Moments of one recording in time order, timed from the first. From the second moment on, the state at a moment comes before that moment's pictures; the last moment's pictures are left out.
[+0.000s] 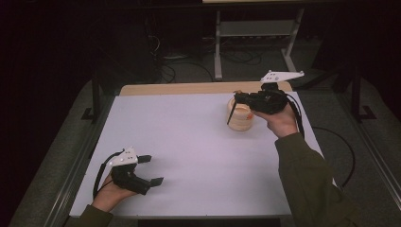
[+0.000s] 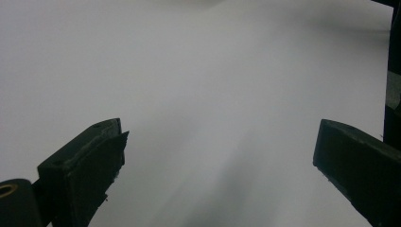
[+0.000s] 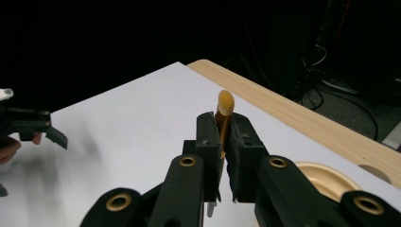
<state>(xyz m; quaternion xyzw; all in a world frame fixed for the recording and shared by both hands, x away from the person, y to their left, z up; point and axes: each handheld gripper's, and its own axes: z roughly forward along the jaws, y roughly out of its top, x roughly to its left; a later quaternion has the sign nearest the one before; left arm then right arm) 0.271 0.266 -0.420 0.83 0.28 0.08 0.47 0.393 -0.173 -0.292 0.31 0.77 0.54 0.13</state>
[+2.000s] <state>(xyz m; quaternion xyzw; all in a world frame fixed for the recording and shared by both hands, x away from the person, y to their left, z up) 0.271 0.266 -0.424 0.83 0.28 0.07 0.47 0.449 -0.179 -0.308 0.37 0.76 0.51 0.17</state>
